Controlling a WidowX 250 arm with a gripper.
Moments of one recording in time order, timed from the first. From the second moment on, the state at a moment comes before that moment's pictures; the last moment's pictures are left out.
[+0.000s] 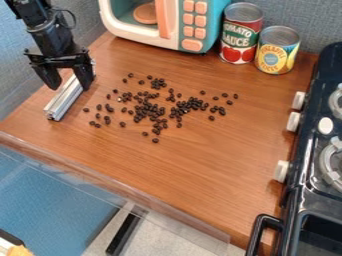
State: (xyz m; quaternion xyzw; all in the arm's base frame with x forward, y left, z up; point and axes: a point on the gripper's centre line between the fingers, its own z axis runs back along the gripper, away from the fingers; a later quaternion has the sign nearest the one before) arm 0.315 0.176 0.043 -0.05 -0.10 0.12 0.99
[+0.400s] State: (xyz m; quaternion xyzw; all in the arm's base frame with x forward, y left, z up) arm 0.312 0.175 0.031 -0.06 -0.09 0.12 0.99
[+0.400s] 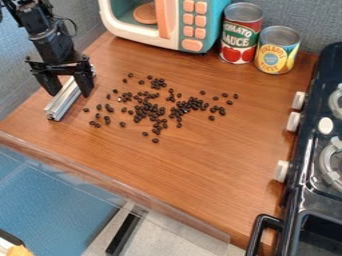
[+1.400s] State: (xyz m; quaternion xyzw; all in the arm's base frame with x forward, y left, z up) arm 0.322 0.182 0.020 0.00 -0.10 0.12 0.99
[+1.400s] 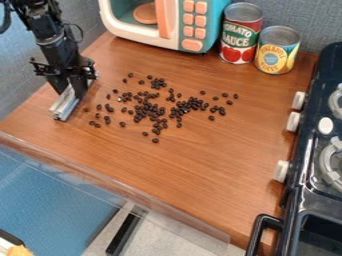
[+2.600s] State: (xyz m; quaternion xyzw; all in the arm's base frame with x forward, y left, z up) arm 0.299 0.073 0.099 -0.14 -0.08 0.13 0.98
